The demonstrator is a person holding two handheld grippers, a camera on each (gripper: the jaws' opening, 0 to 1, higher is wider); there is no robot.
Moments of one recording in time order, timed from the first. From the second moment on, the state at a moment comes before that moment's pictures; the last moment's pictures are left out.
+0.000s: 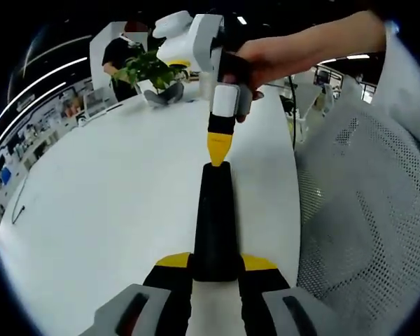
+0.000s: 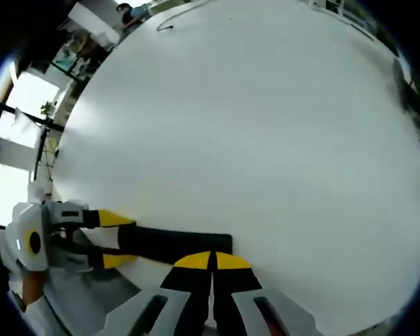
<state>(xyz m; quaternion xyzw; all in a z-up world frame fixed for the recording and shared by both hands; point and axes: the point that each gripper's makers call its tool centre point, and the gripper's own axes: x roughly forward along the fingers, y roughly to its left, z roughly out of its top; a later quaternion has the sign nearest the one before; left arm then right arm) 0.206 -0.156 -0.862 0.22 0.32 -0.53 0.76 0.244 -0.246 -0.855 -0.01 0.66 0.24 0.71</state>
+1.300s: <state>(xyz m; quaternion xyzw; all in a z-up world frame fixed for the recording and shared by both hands) 0.206 -0.156 -0.862 0.21 0.32 -0.53 0.76 0.244 -0.243 -0.853 0.07 0.65 0.22 0.73</state>
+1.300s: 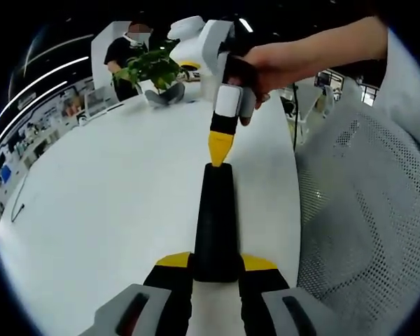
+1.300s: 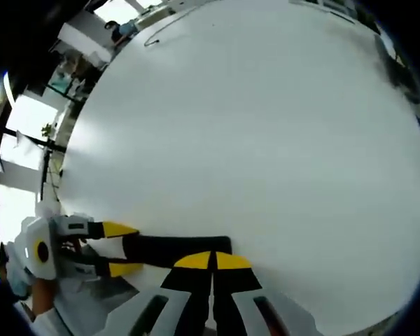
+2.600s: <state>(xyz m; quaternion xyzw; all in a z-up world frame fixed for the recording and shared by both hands) 0.206 -0.156 -0.862 0.21 0.32 -0.53 0.76 0.242 -0.243 -0.857 -0.04 0.64 0.24 0.73</state>
